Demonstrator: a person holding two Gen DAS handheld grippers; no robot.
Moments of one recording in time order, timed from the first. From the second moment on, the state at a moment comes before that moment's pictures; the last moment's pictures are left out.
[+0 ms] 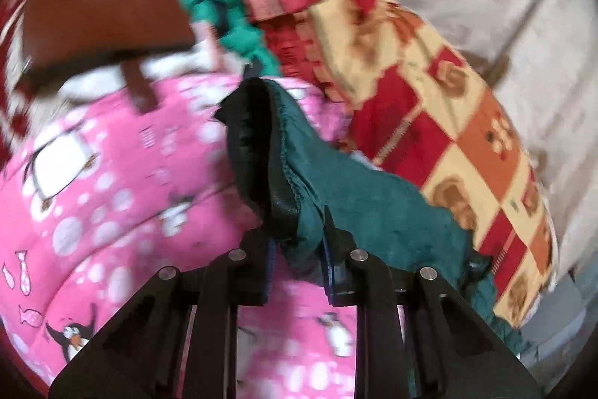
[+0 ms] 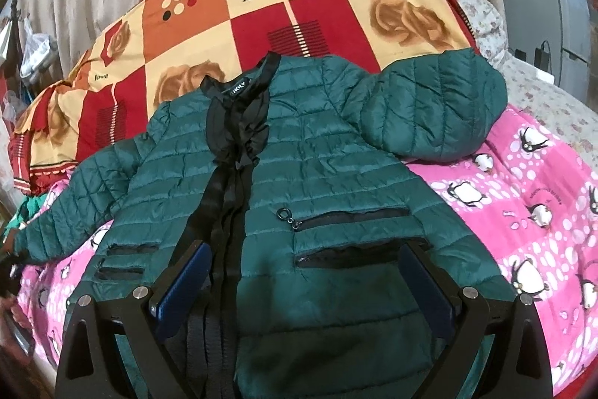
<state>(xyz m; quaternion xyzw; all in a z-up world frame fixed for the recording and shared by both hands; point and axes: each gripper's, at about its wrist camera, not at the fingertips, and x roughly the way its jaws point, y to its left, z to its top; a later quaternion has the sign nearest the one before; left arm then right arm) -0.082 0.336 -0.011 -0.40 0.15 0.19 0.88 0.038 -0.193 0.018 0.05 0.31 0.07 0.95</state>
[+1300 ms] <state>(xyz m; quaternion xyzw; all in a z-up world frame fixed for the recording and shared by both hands) 0.240 -0.067 0.123 -0.18 0.25 -0.25 0.92 -0.004 -0.242 0.004 0.00 0.31 -0.05 0.95</state>
